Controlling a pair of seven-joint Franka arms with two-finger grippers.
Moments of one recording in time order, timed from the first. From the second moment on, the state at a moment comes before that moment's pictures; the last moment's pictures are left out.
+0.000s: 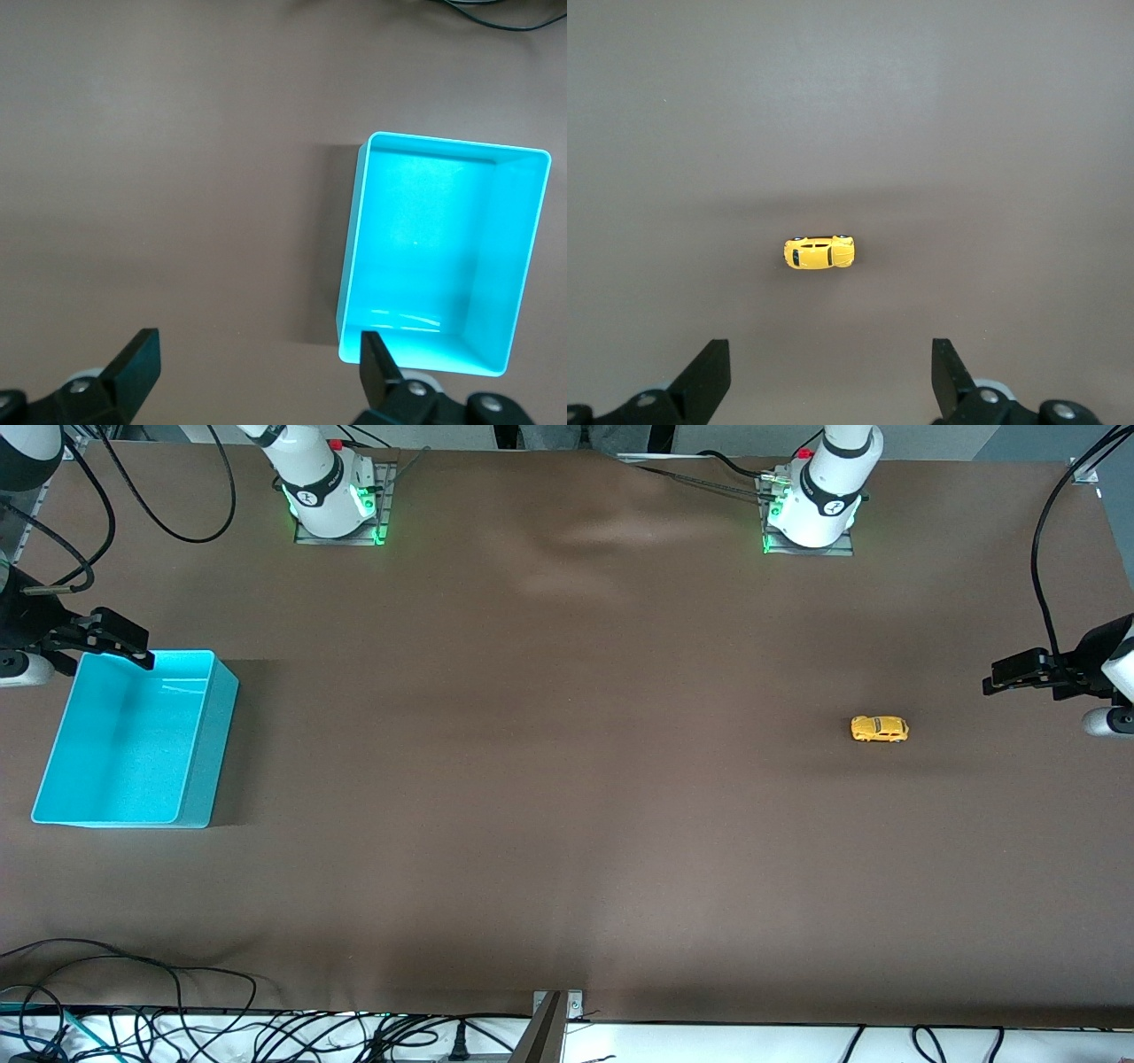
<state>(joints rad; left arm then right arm) 0.18 0.18 -0.07 -1.52 -0.03 1.55 0.15 0.01 0.04 -0.04 -1.64 -0.01 1.68 -0.13</state>
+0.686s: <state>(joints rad) 0.18 0.18 -0.07 -1.52 -0.03 1.55 0.15 0.01 0.04 -0.04 -1.64 -0.01 1.68 -0.13</state>
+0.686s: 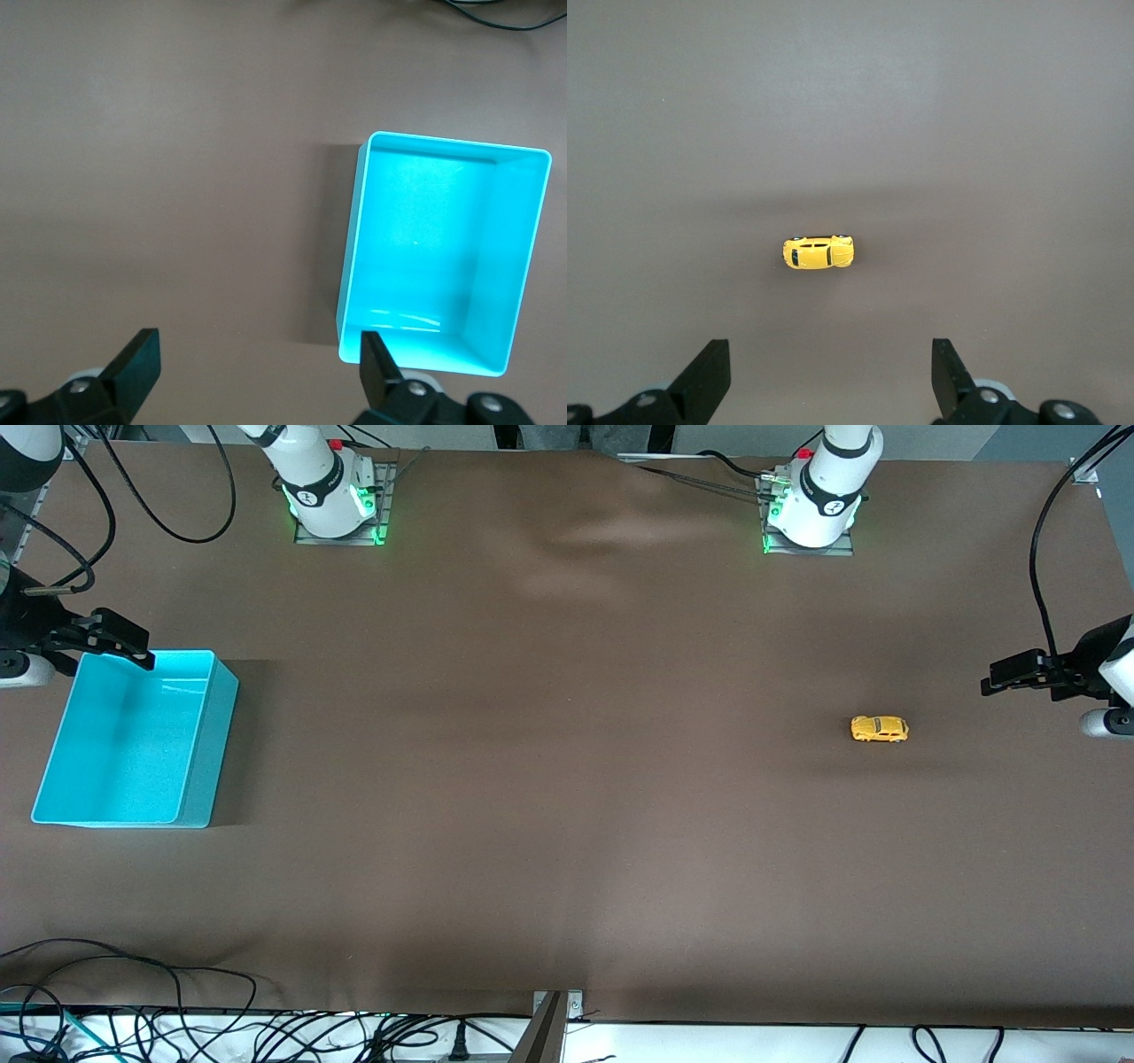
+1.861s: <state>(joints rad) 0.18 0.24 -0.06 -1.56 -0.03 1.56 -0.90 0.01 0.04 -0.04 -1.64 -0.01 1.68 -0.13</state>
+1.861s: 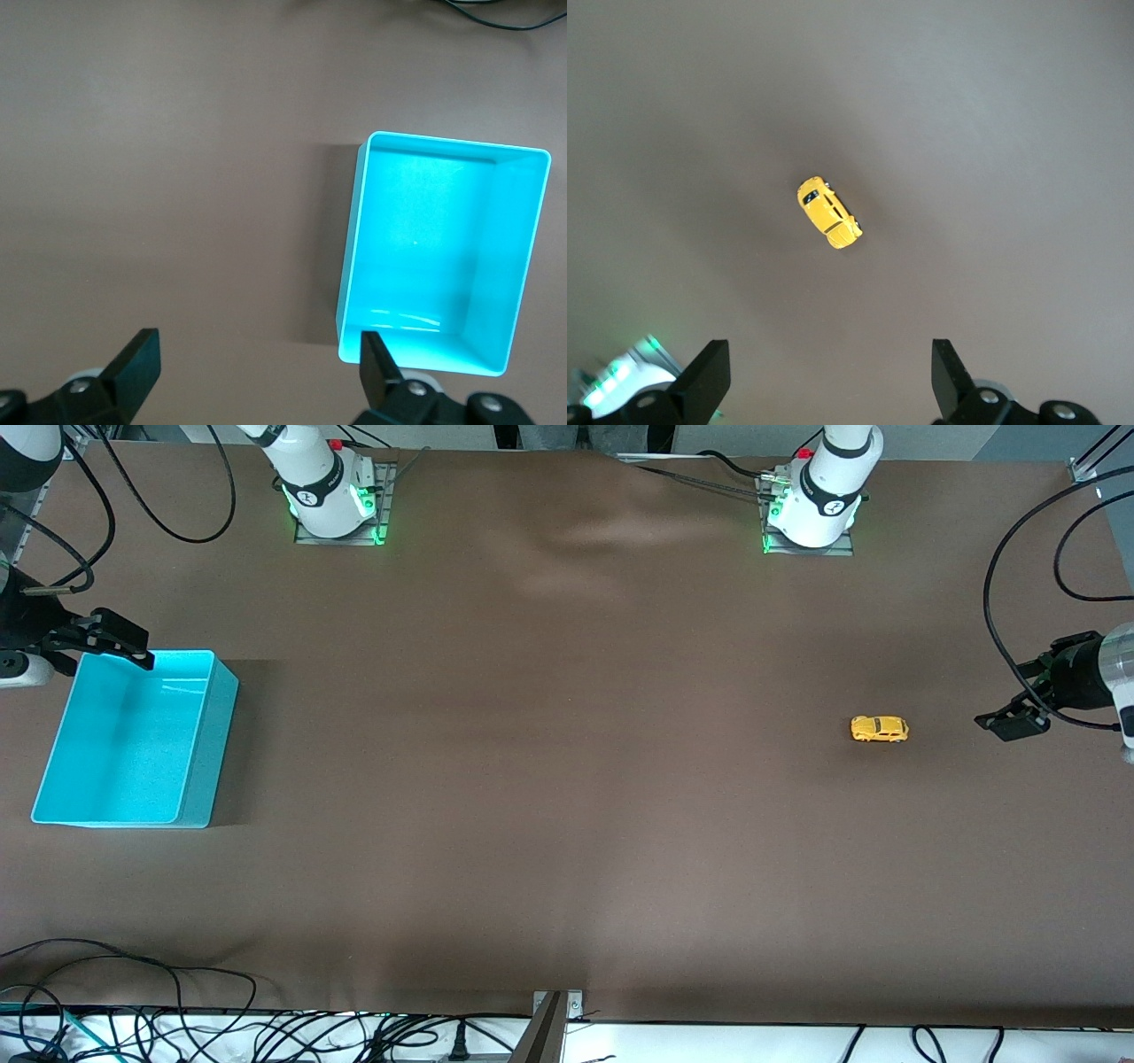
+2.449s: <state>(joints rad) 0.18 0.26 -0.05 -1.80 0.02 1.87 -1.41 0.01 0.04 -0.04 -1.64 -0.01 1.68 -0.13</state>
